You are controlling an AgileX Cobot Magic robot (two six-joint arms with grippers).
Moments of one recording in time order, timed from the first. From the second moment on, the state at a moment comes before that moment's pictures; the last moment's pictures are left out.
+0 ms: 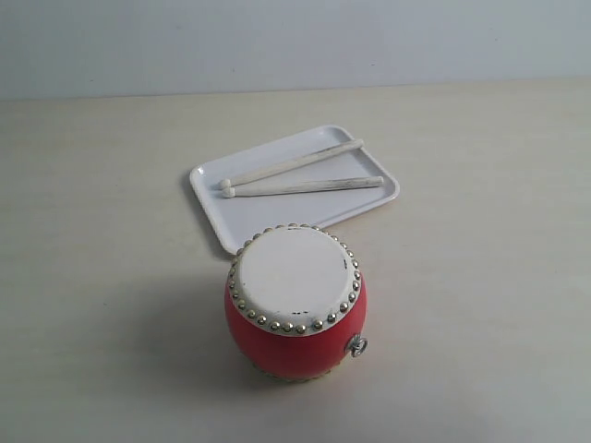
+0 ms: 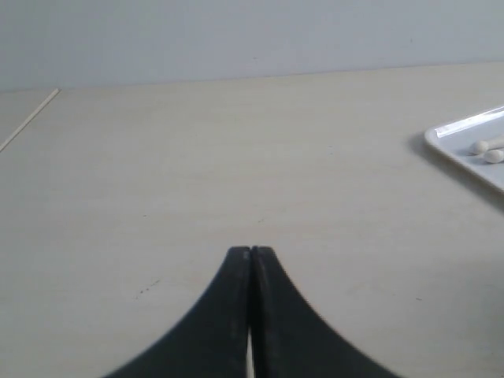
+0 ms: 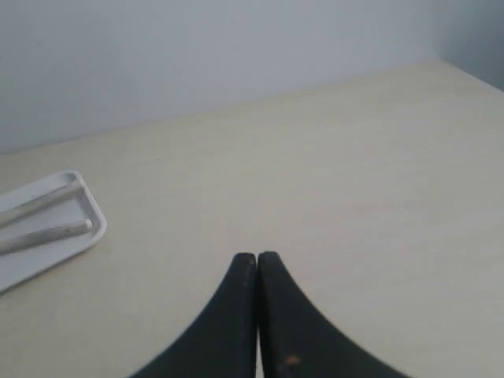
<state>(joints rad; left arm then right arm) 0.07 0.01 0.00 -0.11 0.37 0.21 -0.06 0.18 -0.03 -0.02 0.26 0.17</state>
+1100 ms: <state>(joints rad) 0.07 0.01 0.00 -0.11 0.37 0.21 -0.06 0.01 -0.01 -0.06 0.35 0.18</state>
